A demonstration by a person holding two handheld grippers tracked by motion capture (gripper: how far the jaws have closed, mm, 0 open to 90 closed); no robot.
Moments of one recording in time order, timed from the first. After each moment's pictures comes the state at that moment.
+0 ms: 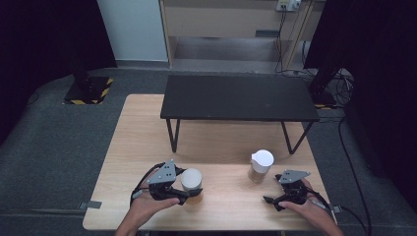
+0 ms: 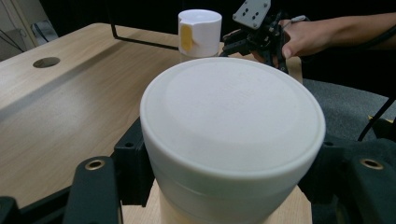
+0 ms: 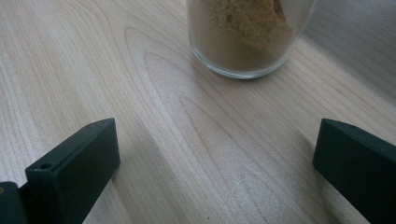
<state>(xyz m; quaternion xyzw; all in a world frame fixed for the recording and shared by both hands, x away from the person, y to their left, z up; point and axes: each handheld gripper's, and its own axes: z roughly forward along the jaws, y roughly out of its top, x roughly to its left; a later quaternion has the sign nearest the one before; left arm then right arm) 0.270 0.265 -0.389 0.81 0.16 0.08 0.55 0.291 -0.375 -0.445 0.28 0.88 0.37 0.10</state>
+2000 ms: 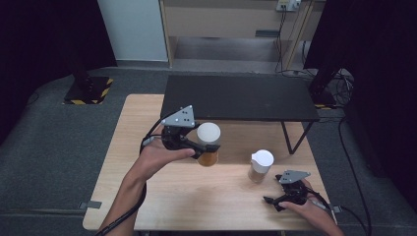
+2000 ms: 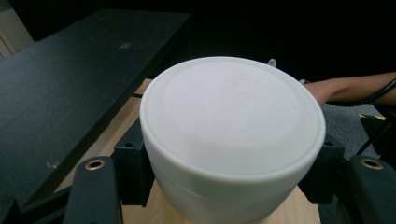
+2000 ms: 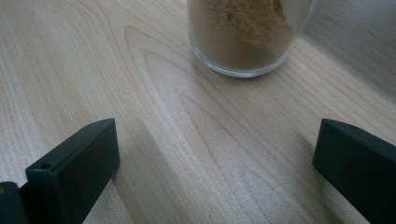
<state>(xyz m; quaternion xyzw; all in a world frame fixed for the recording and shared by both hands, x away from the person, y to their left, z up) 0.357 0.222 -0.251 0.83 0.11 0.07 0.53 0.290 -0.375 -0.445 0.28 0.88 0.37 0.10</state>
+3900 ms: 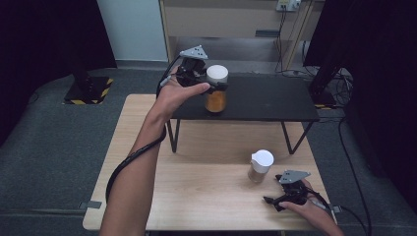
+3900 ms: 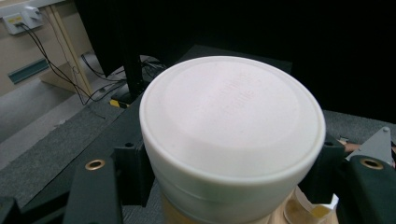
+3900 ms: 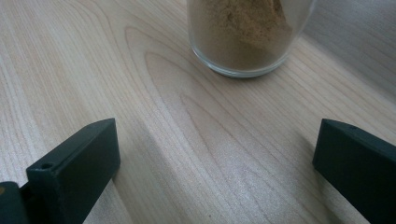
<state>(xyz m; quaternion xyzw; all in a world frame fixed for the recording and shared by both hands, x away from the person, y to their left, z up) 0.476 0.198 -0.202 0.82 0.18 0.10 0.53 0.290 -0.376 -0.445 0.28 0.88 0.37 0.10</state>
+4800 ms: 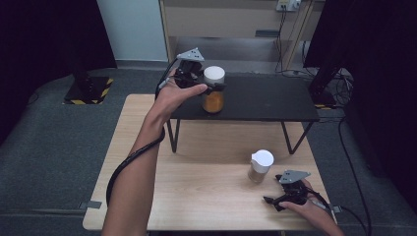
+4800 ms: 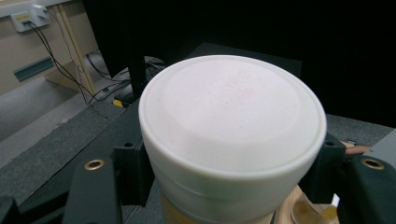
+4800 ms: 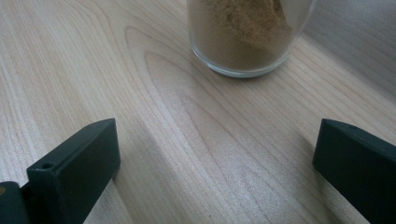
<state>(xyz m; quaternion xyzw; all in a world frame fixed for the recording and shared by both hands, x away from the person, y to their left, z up) 0.480 0.204 -0.215 0.81 0.19 0.11 0.54 0.290 -0.376 -0.445 0.28 0.88 0.37 0.10</state>
